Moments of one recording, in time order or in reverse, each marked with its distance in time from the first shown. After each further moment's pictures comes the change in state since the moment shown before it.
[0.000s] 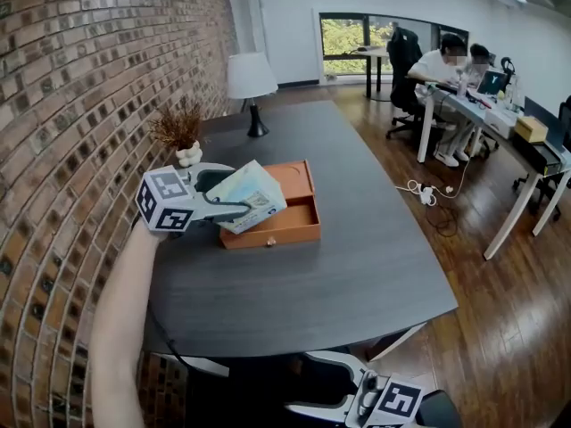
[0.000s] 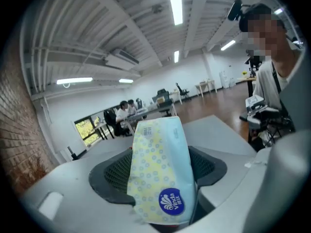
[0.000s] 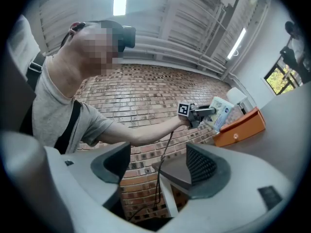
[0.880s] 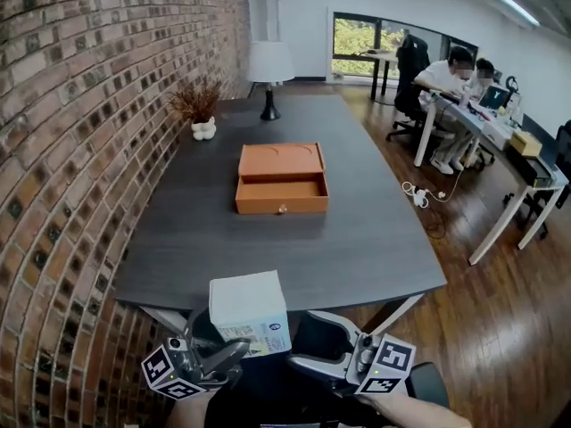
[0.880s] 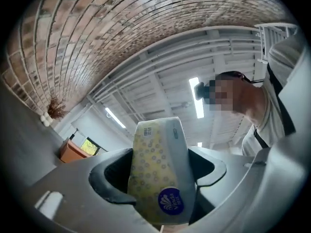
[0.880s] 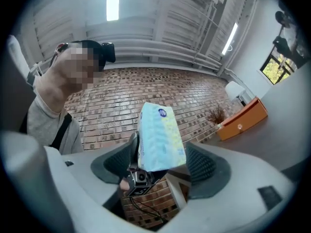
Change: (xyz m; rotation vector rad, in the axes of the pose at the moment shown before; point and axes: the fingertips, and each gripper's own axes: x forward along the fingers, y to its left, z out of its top) left arm -0.140 -0.304 -0.003 -0.573 -1.014 0.213; right arm -0.002 0.004 -0.012 0.084 -0.029 0.009
